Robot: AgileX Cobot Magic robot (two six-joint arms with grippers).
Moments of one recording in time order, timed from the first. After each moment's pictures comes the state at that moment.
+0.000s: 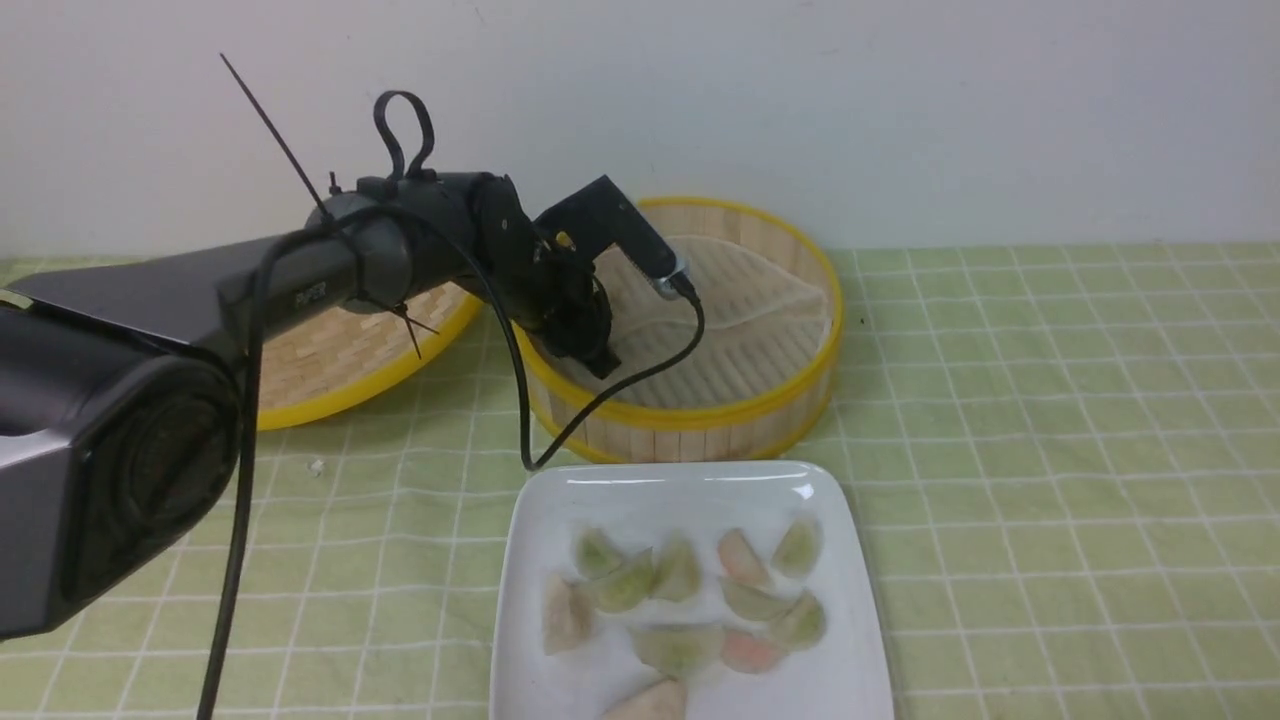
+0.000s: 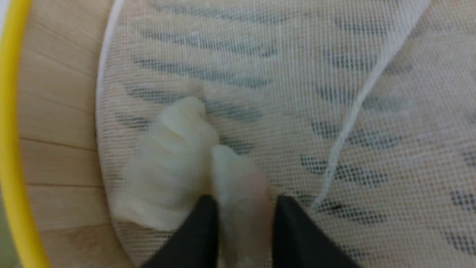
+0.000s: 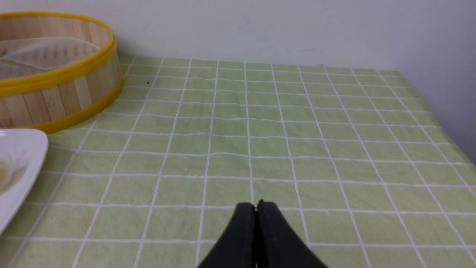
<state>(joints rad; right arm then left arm) -0.04 -0.02 0.02 0.01 0.41 -0.03 -0.34 2.30 -1.81 -0.20 0.48 0.76</state>
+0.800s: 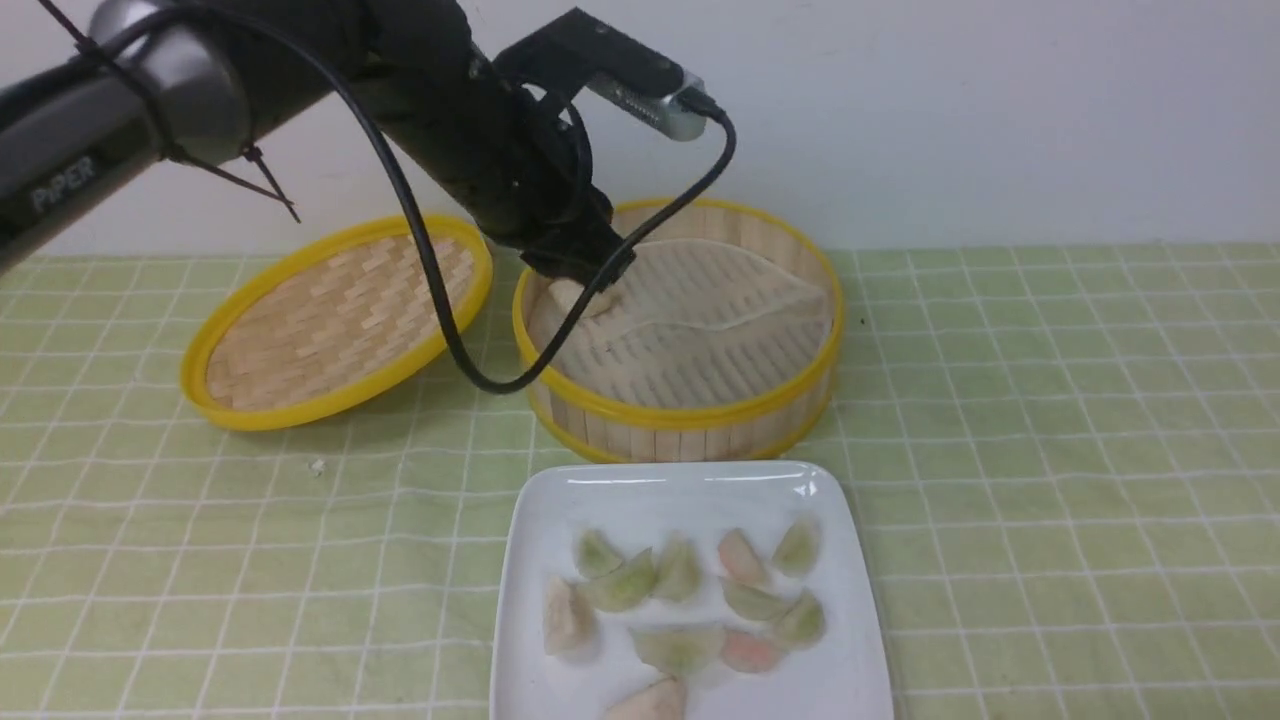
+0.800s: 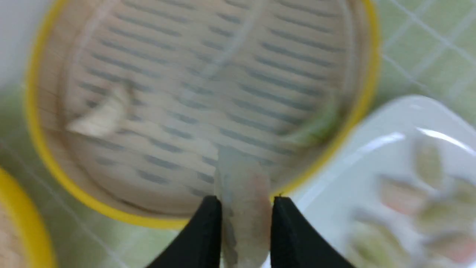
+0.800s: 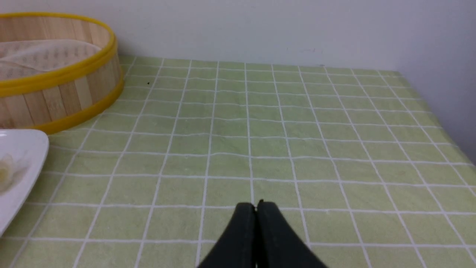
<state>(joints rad) -0.04 -0.02 0.02 0.01 0.41 -0.03 -0.36 1.93 -1.81 -0.37 1.10 0.53</state>
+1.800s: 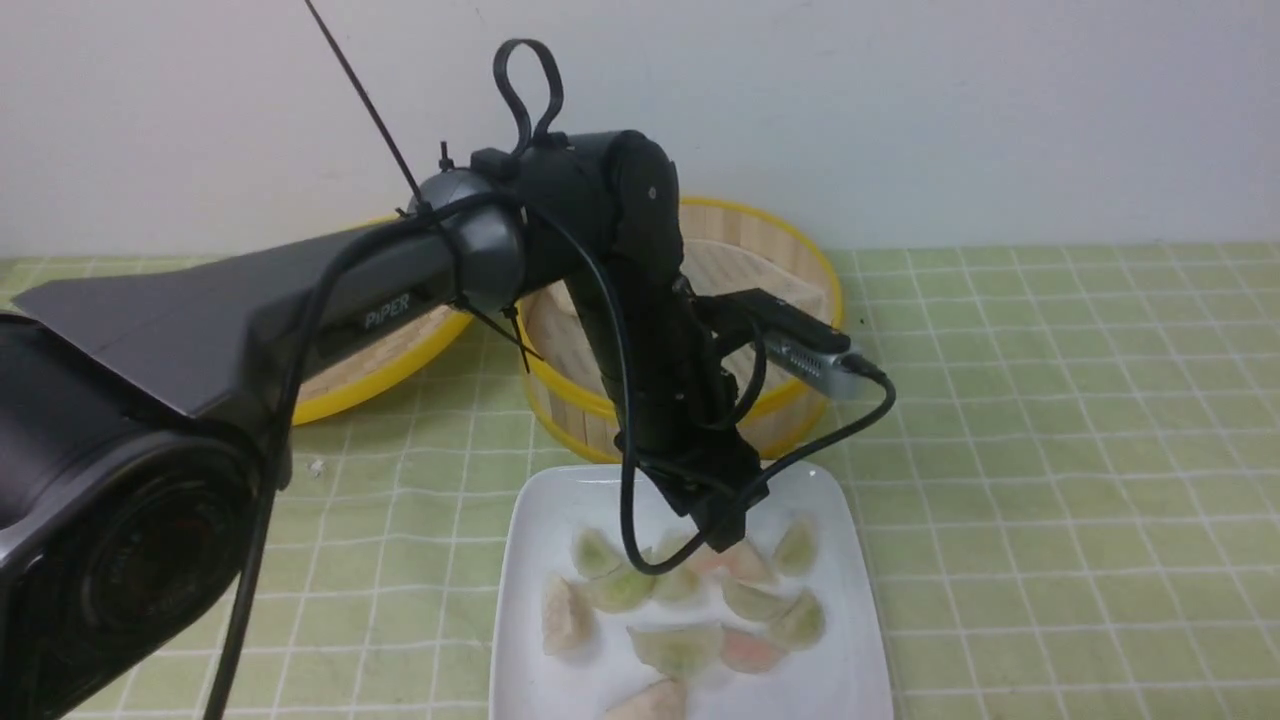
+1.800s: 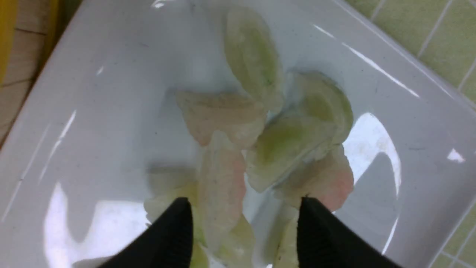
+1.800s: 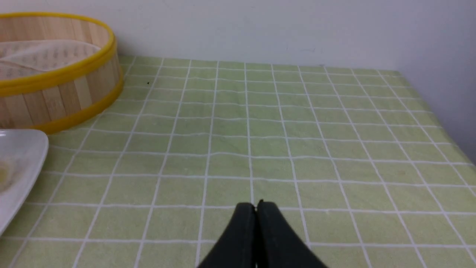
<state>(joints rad) -0.04 -0.02 0.02 0.01 0.41 -0.03 -0.56 2.17 -1.82 -0.36 1.22 0.51</state>
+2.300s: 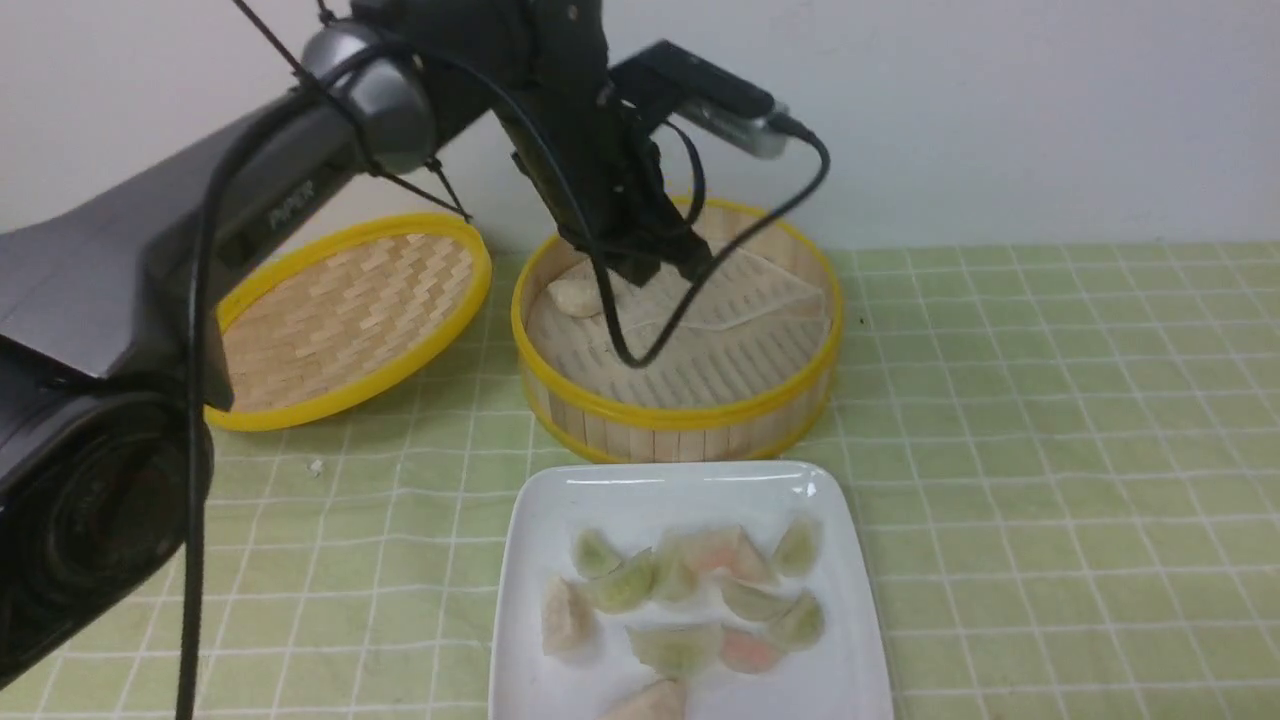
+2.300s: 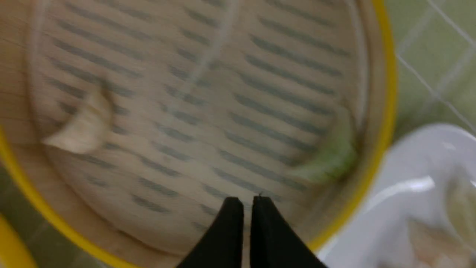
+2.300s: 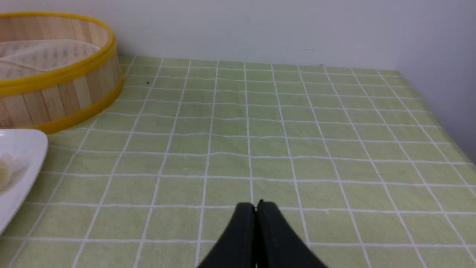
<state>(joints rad) -0.04 -0.02 0.02 0.01 0.41 -0.03 -0.43 2.18 -2.13 -0.12 1.07 0.31</state>
